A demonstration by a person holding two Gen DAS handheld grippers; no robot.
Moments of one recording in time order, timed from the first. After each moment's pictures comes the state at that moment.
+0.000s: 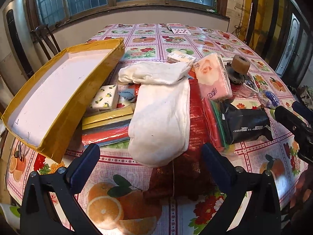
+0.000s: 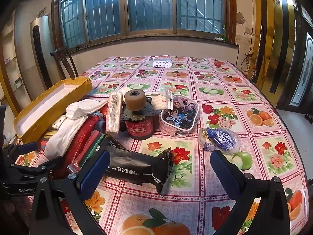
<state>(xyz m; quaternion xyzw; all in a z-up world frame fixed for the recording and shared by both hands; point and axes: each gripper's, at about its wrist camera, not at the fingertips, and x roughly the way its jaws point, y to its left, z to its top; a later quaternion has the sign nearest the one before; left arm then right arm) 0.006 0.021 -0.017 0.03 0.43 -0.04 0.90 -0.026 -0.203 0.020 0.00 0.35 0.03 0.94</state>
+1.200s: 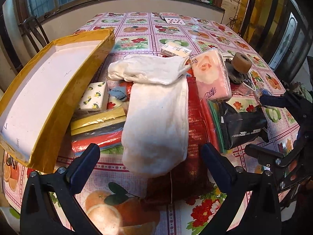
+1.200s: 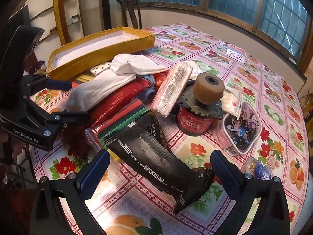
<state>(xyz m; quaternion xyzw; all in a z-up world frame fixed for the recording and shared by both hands) 0.029 0.027 -0.017 0.01 0.48 -0.07 0.87 0.023 -0.158 -0.012 -0.17 0.44 0.28 0.84</state>
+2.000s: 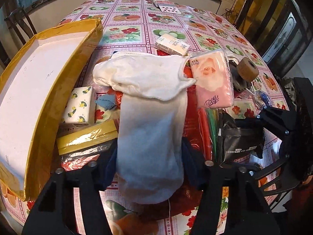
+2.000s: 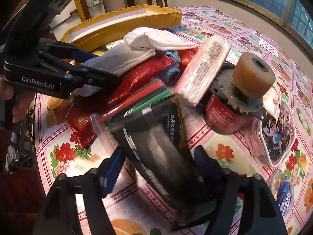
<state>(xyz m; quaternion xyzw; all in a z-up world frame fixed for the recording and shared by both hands) 0.066 0.025 -0.021 0.00 0.53 -0.11 0.84 0.034 -0.144 -0.042 -0.20 0.49 0.33 0.78</state>
